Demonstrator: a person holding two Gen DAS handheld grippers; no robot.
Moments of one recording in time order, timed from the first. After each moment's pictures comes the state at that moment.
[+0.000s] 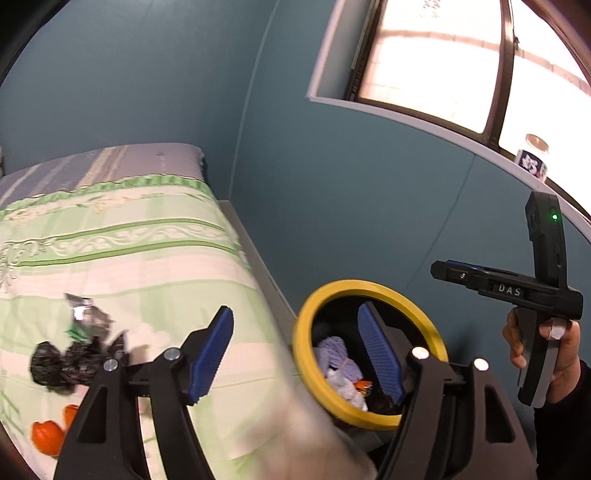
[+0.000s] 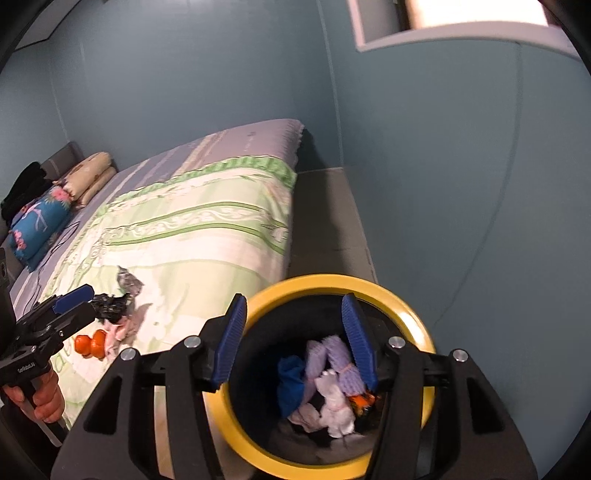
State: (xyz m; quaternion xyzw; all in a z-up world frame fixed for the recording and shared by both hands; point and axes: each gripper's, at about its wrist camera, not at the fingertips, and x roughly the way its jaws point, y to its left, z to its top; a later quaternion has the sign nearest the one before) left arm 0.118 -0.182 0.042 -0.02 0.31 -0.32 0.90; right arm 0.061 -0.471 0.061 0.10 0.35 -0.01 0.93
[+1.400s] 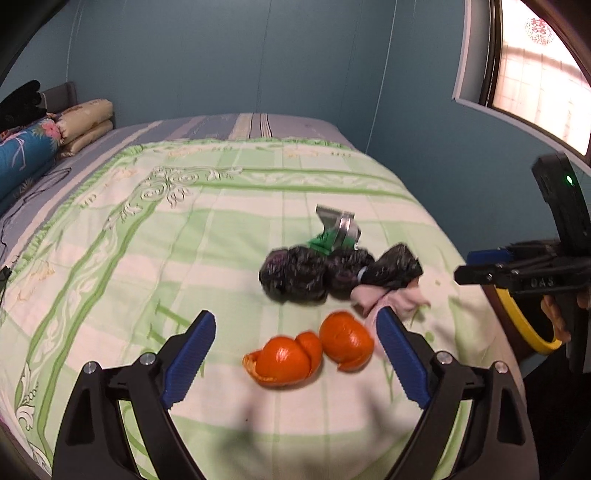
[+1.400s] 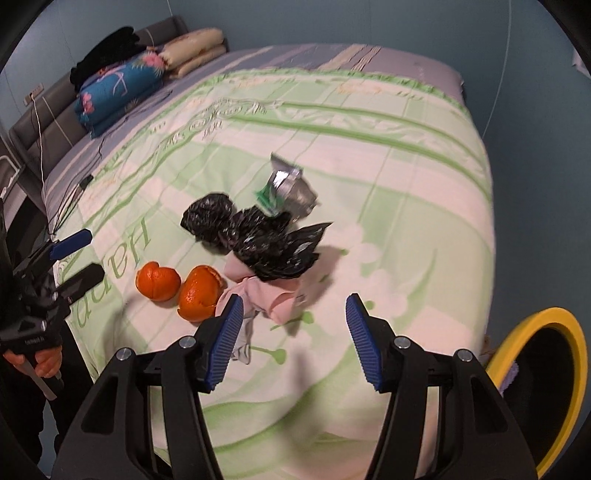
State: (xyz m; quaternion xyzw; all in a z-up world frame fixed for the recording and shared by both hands) left arm 0.111 0.078 -0.030 -0.02 0.36 -0.12 0.93; right arm 0.170 -0.181 -0.016 -0.03 0.48 0.19 0.85
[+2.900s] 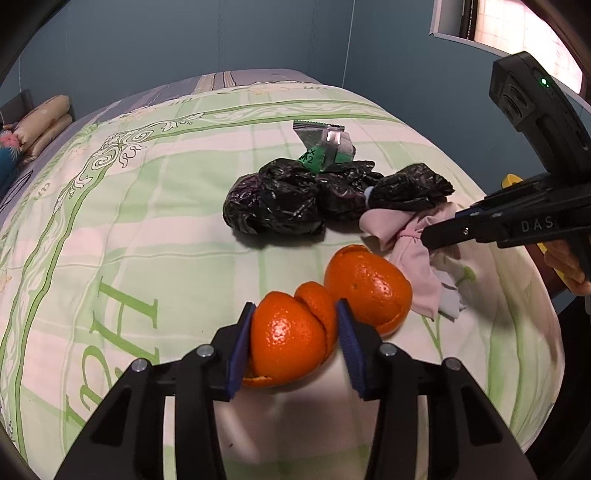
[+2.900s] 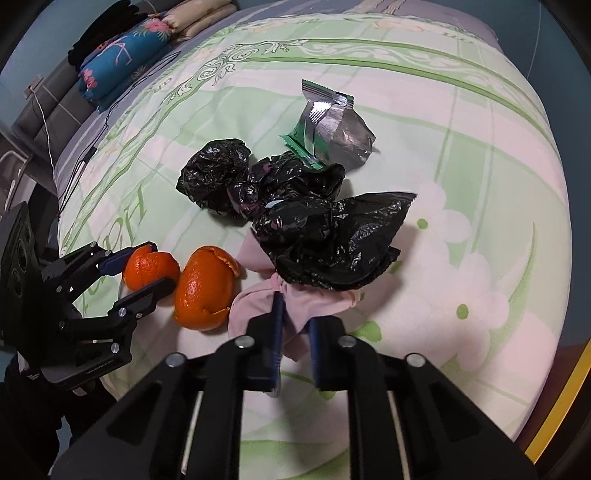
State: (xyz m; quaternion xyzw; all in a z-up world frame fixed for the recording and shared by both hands) left arm 0.149 0.054 -0.105 0.04 0.43 -0.17 0.89; right arm 0.207 -0.140 -0.081 -0.02 0.56 0.24 0.80
